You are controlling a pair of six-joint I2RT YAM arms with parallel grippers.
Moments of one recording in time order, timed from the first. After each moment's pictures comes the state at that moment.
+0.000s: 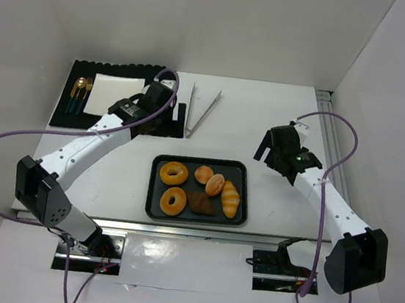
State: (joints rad) left arm -0.54 1.49 1.42 -0.79 -0.20 -0.48; right arm 0.33 1.19 0.91 -0.59 0.36 0.60
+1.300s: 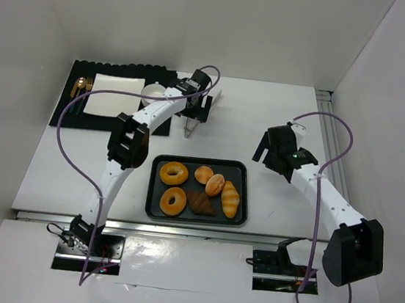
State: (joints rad) left arm -0.46 2.47 2.31 -0.88 -0.20 -0.29; right arm 0.33 1.24 0.90 -0.57 0.37 0.59
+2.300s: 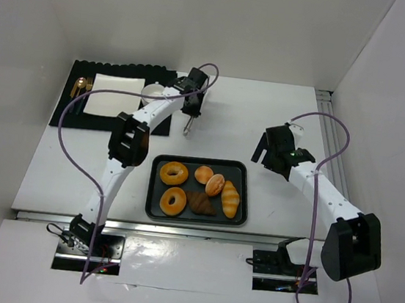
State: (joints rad) left arm -0.42 2.57 2.39 -0.79 -0.09 -0.24; right arm 0.33 1.29 0.90 -0.56 0.37 0.59
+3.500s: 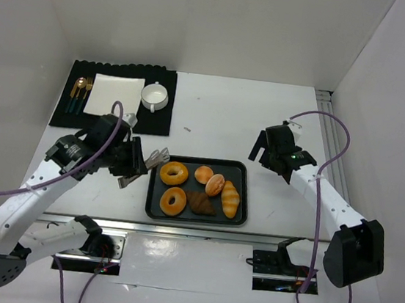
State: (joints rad) left arm -0.52 0.97 1.16 -1.10 0.01 -0.66; right arm 0.35 1.24 0.90 -0.54 0.33 0.60
